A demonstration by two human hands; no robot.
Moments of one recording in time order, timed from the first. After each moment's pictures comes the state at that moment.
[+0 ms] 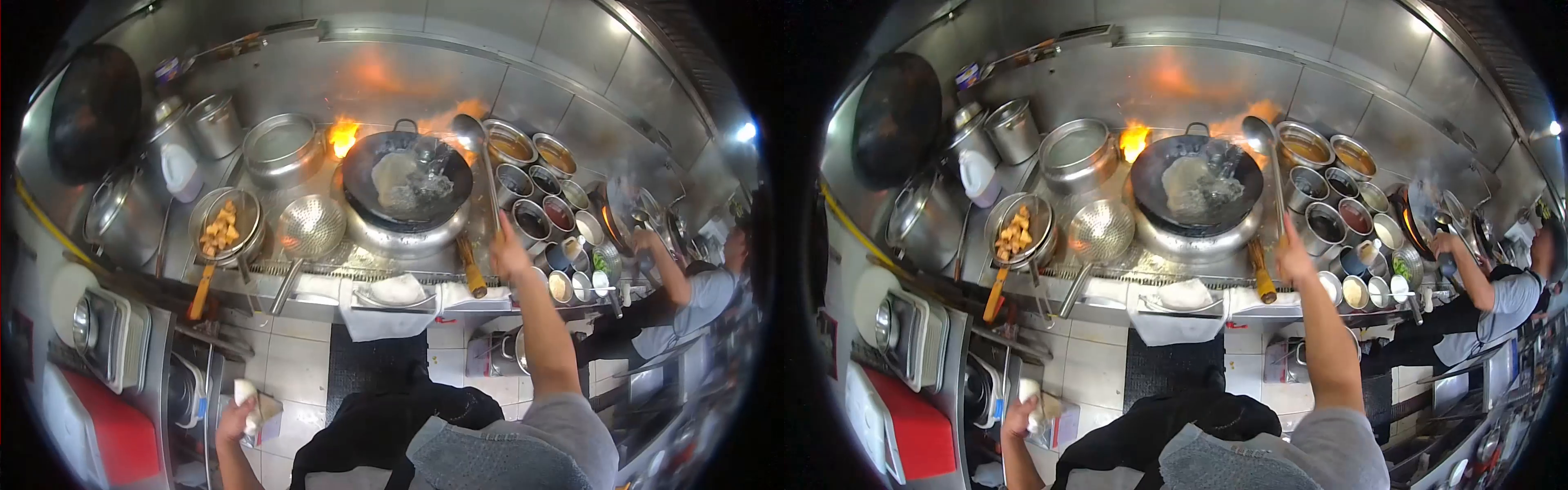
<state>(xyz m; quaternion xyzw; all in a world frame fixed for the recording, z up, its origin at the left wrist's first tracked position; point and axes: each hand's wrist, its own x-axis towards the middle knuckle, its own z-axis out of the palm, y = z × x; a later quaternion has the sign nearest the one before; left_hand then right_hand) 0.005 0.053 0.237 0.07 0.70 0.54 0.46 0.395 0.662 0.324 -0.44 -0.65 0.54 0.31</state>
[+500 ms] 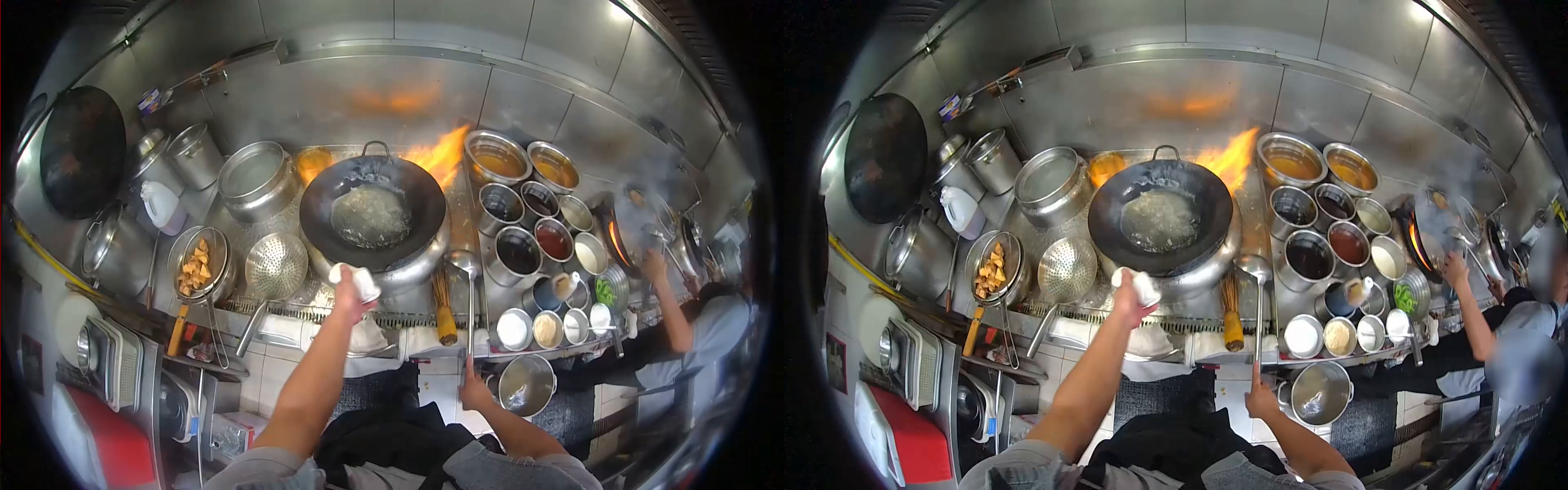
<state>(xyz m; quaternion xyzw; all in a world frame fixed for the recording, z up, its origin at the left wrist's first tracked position) 0.147 0.629 0.244 -0.01 0.56 0.63 0.53 0.543 0.586 0.128 -0.56 -0.74 0.36 -0.11</state>
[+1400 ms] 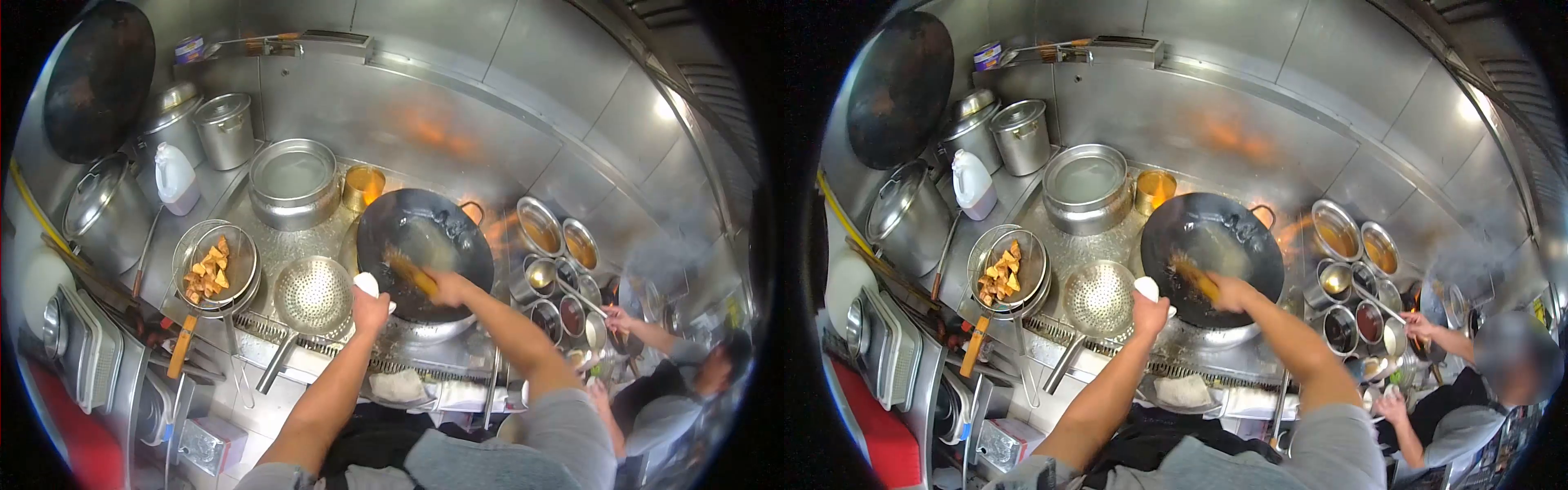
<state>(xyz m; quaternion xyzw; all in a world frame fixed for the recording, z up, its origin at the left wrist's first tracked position) -0.007 0.647 0.242 0.15 0.81 0.52 0.21 0.127 0.830 0.304 -0.25 -0.93 0.21 -0.13</state>
